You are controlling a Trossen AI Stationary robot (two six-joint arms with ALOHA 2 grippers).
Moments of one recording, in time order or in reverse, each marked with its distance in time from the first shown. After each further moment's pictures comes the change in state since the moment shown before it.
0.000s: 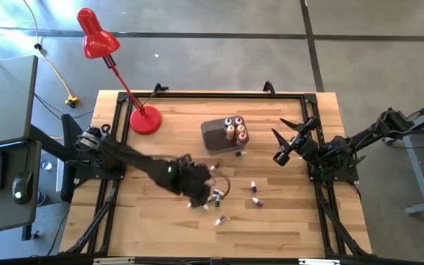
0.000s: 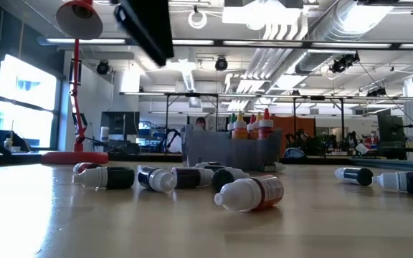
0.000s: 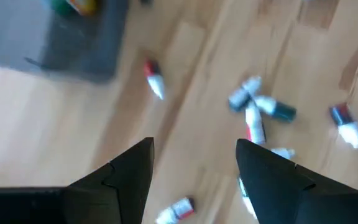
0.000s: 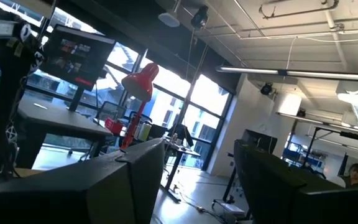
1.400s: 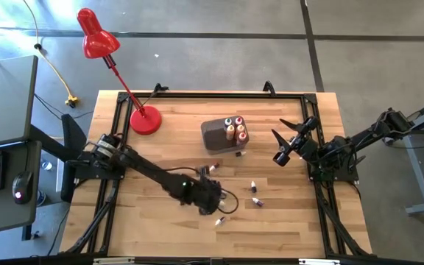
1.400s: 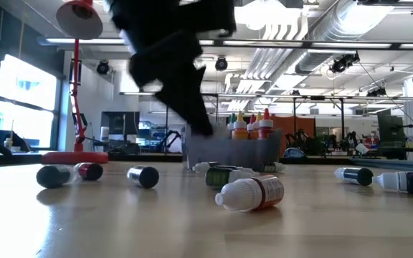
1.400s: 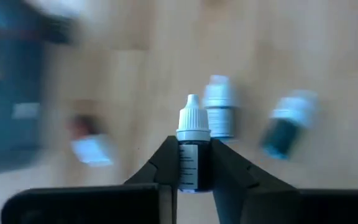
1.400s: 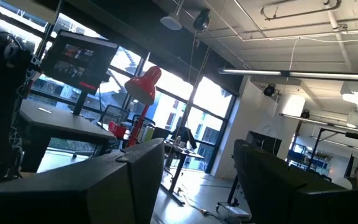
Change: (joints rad) left arm -0.005 0.176 -0.193 0.515 -0.072 0.376; right arm -0.003 0.000 0.000 -0.005 -0.020 0.020
